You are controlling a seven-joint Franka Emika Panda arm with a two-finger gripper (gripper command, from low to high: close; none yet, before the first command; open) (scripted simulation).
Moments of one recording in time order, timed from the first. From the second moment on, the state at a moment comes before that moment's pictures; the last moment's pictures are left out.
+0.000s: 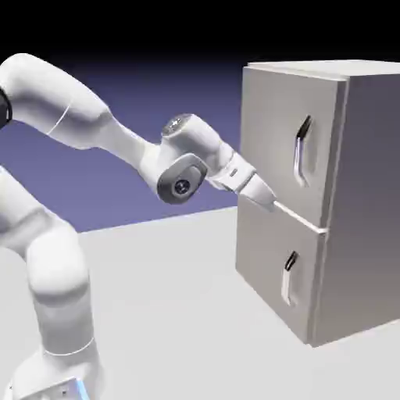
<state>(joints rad) 0.03 -0.58 -0.02 -2.80 -0.05 3.03 0.78</state>
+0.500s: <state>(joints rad) 0.22 -0.67 -0.23 -2.74 -0.70 2.98 1.28</state>
